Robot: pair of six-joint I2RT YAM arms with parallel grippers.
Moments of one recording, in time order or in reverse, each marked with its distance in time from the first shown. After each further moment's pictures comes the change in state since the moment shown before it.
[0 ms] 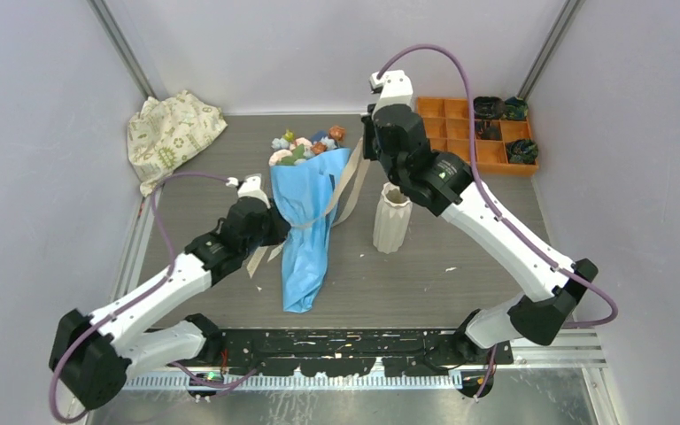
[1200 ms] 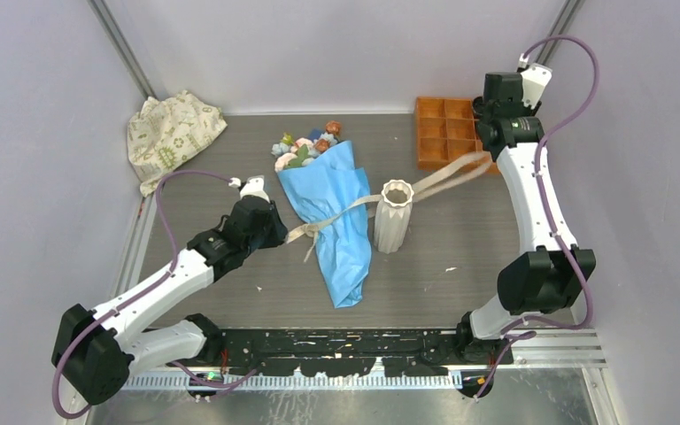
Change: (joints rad) left arm 0.001 -0.026 0.053 -0.128 -0.040 0.026; right arm -0.756 0.137 0.040 -0.175 0.114 0.103
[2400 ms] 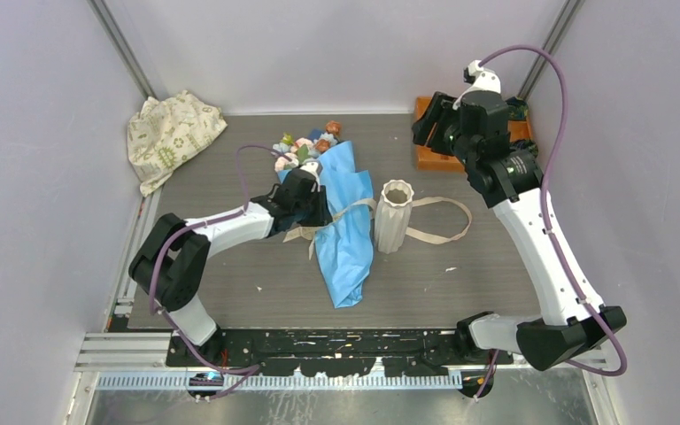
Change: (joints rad) left arm 0.000 0.616 0.279 0.262 0.258 0.083; right arm 0.299 -0.277 -0.092 0.032 -0.482 0.108
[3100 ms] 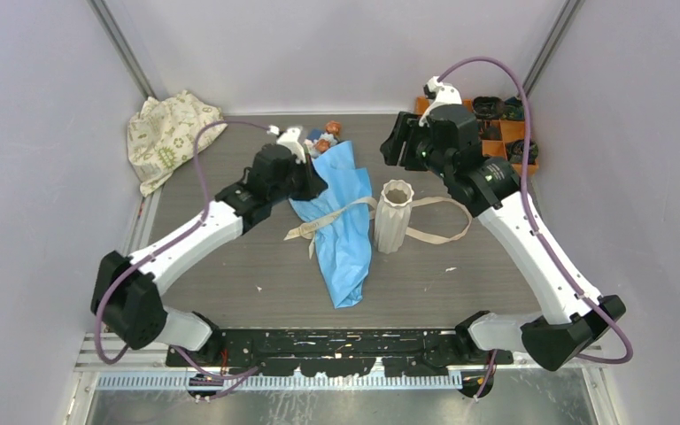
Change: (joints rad) left arm 0.020 -0.236 0.077 -0.067 0.049 0.021; right arm 0.158 0.001 -0.056 -0.002 -0.042 0.000
